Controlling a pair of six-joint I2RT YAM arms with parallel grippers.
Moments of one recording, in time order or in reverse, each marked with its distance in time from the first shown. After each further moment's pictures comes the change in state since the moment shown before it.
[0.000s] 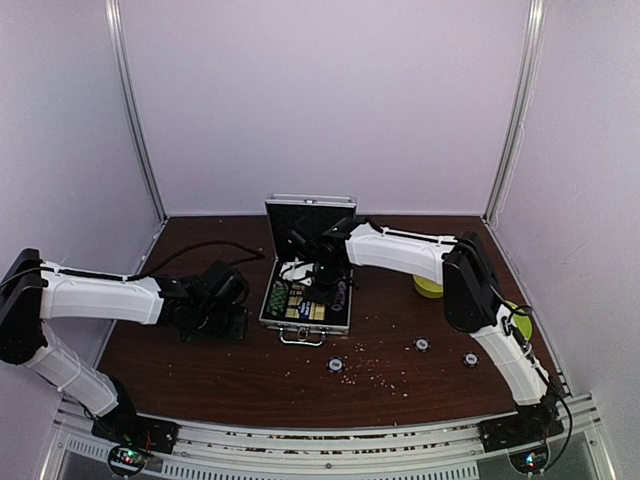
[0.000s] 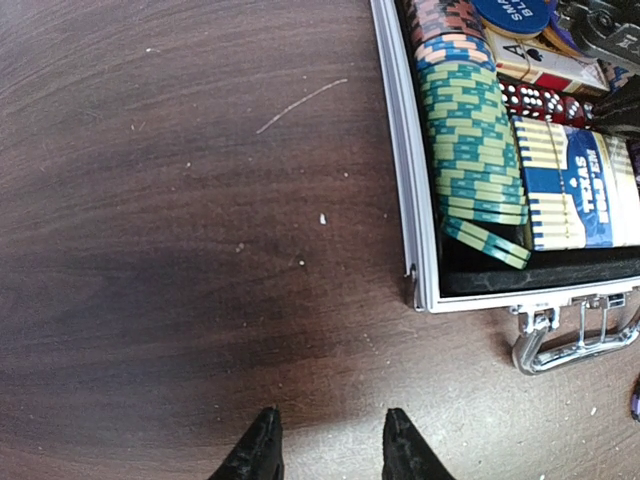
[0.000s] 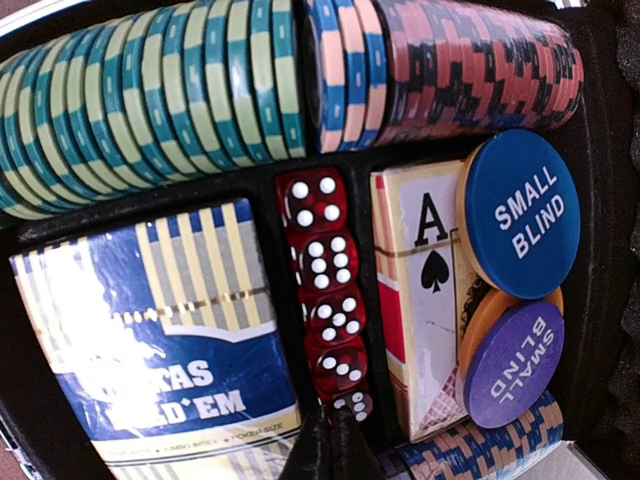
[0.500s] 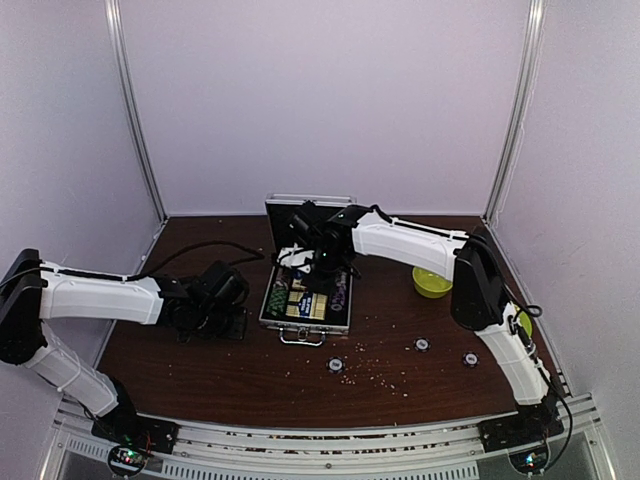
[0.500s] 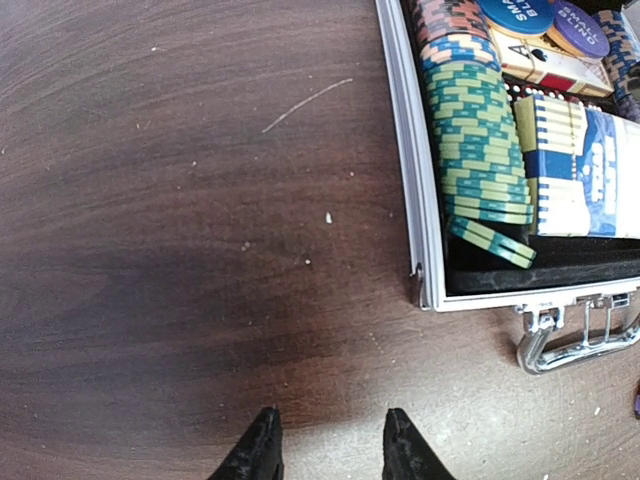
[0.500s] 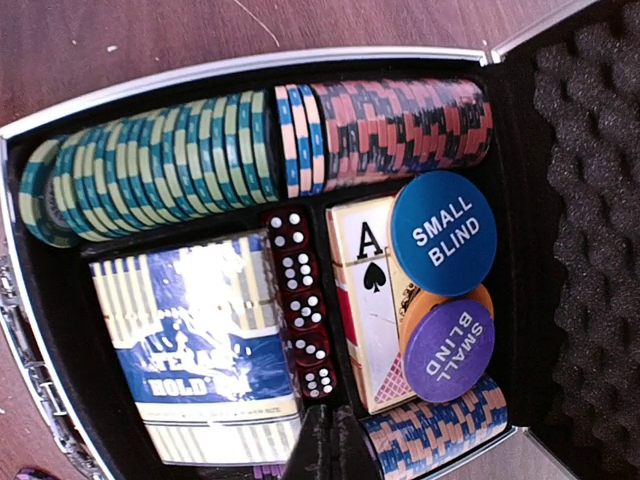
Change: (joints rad) left arm 0.000 -0.002 -0.001 -0.007 -0.008 -0.002; right arm -0.006 -0.049 0.035 -0.010 -0.021 0.005
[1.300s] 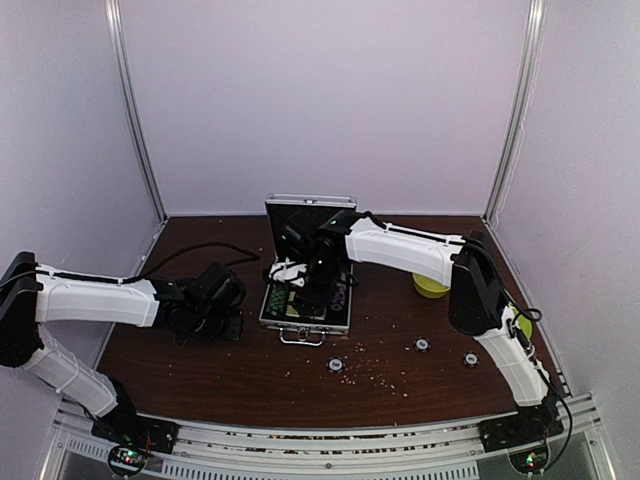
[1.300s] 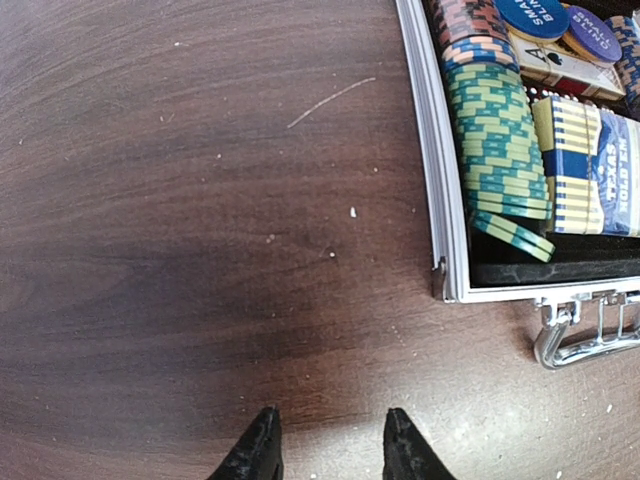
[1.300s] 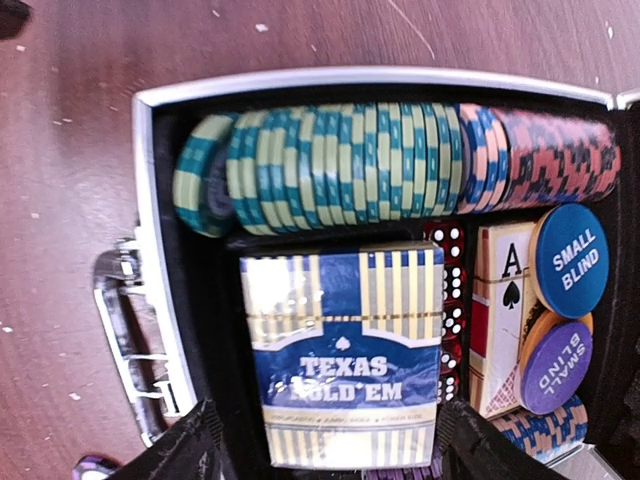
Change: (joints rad) left arm 0.000 -0.028 -0.024 -0.007 -0.025 -0.008; right arm 0.044 0.009 0.000 -0.071 -0.124 -0.009
